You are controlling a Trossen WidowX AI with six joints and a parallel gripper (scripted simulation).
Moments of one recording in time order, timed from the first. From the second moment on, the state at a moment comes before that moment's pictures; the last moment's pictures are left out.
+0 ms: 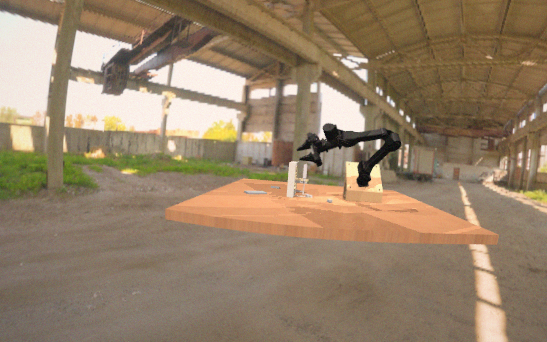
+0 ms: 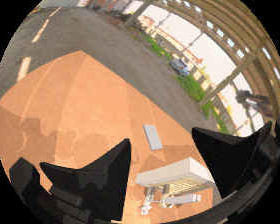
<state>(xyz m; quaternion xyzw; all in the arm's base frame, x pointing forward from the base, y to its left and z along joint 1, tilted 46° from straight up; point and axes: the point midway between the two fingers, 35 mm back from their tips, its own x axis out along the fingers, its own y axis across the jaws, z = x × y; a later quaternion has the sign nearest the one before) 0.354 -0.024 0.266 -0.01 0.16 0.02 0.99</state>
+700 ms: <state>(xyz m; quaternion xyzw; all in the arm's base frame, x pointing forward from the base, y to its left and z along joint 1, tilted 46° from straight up) 0.363 -0.073 0.190 0.04 0.38 0.04 0.92</state>
